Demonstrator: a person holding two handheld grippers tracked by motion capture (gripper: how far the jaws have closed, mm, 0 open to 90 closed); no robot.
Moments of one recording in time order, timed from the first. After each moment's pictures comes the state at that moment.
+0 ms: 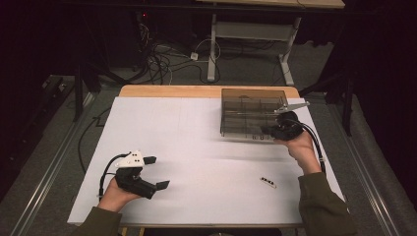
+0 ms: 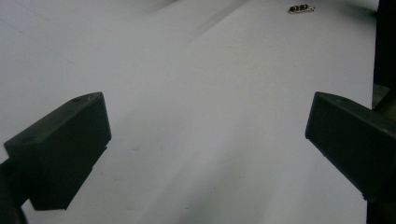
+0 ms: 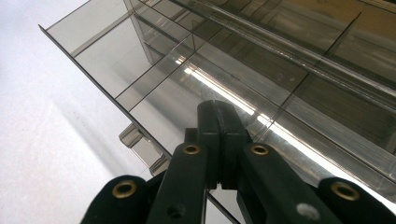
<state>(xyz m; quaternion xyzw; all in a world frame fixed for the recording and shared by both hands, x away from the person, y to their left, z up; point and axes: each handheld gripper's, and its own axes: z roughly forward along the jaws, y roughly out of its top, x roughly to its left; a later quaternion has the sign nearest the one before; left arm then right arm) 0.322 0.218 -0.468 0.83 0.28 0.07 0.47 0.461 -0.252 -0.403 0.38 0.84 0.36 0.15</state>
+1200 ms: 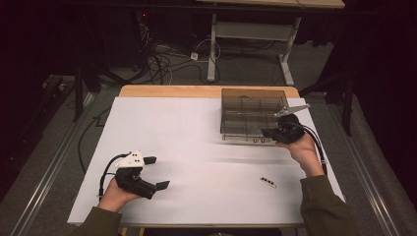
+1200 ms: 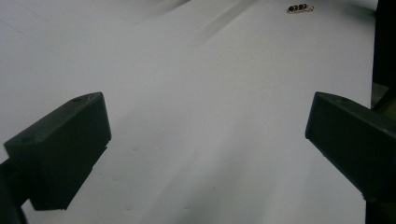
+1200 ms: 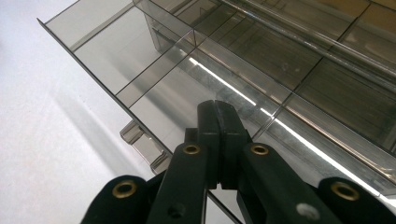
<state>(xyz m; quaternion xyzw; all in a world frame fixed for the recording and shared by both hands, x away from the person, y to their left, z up) 0.321 0.218 -0.468 0.83 0.28 0.07 0.47 0.452 -0.253 -0.402 0.37 0.85 0.34 0.15</state>
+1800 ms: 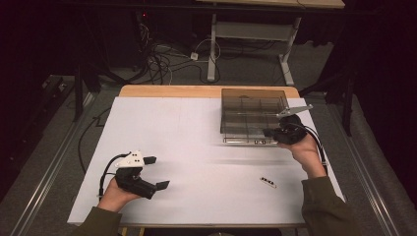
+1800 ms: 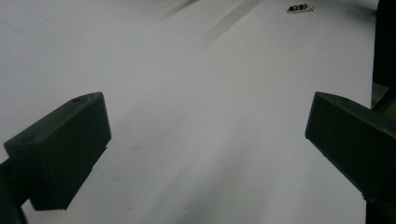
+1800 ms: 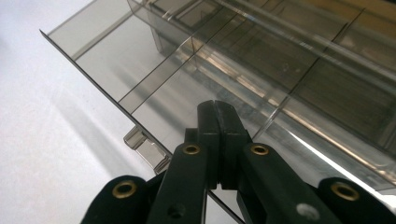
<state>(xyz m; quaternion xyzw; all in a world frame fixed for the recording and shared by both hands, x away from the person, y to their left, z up) 0.321 0.218 -0.468 0.83 0.28 0.07 0.47 0.446 -0.256 -0.397 0.37 0.85 0.35 0.15</state>
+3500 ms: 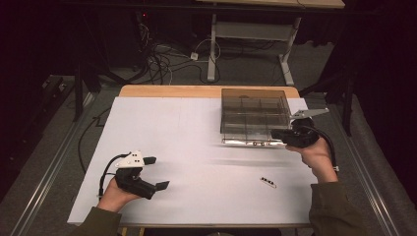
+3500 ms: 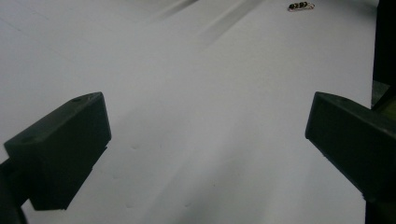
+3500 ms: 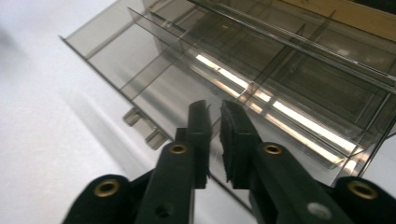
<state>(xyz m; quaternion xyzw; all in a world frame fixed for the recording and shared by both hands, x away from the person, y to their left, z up) 0.321 0.218 -0.468 0.84 0.28 0.07 0.47 0.429 -0.281 -0.389 0.38 0.83 0.38 0.15</state>
